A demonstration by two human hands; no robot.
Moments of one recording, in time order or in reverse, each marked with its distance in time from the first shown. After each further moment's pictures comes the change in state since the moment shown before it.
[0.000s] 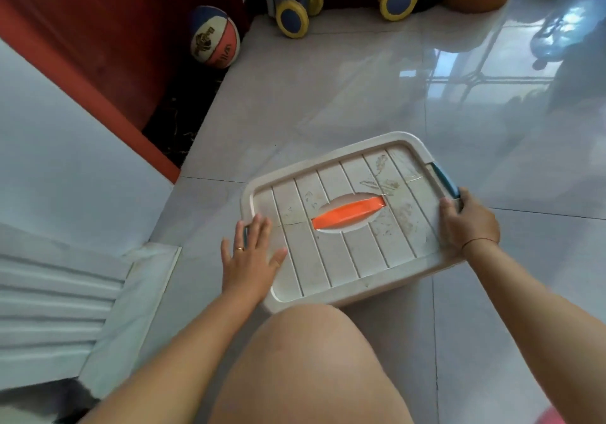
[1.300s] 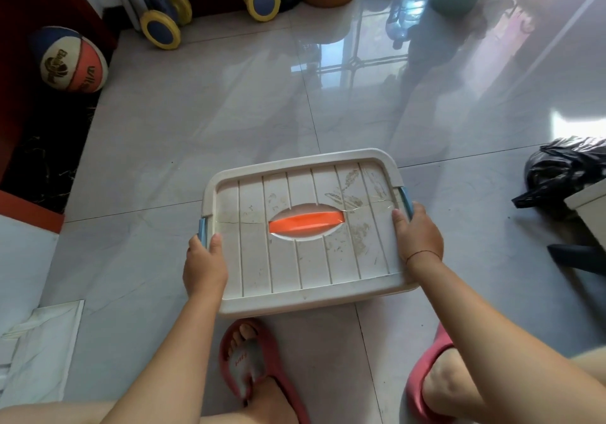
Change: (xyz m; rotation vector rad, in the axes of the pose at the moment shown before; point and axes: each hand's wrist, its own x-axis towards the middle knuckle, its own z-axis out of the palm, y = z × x) left_hand 0.014 0.092 0.022 -0.558 0.183 -0.238; right_hand -0.075 0.111 -0.042 0.124 0.096 0.304
